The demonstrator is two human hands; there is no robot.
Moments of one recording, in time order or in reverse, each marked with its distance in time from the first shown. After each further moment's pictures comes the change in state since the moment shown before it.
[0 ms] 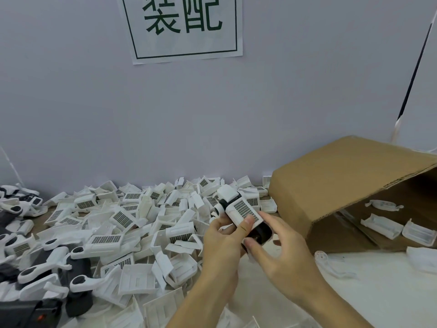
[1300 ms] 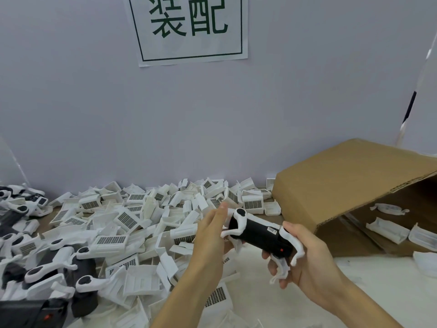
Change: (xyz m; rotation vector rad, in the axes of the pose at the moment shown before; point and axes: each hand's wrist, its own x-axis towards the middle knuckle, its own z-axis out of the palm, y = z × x) left_hand 0.010 0.026 -0.017 0.109 0.096 -0.046; right_hand 0.009 -0.001 -0.024 0.818 -0.248 0.662
